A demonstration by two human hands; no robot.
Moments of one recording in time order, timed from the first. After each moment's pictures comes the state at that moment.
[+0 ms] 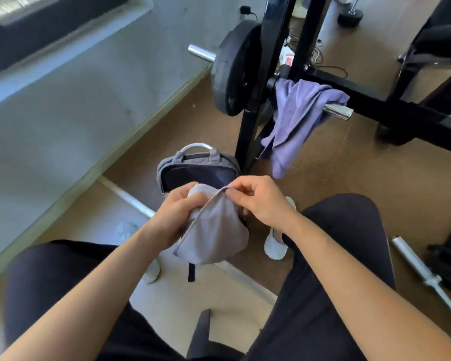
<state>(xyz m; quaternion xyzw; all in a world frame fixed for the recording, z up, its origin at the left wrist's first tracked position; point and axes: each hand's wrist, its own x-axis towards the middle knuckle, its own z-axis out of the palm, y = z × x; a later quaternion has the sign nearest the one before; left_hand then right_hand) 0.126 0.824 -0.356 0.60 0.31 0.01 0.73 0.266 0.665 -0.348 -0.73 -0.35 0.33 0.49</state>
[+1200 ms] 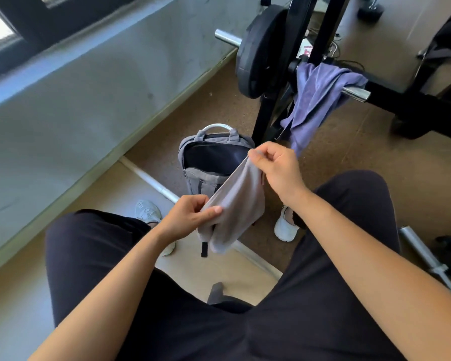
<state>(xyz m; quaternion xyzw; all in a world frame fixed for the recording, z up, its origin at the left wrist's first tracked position) 0.025 0.822 -0.416 0.78 0.22 -0.02 0.58 0.227 0.671 -0.355 -0.73 -0.30 0.19 0.59</state>
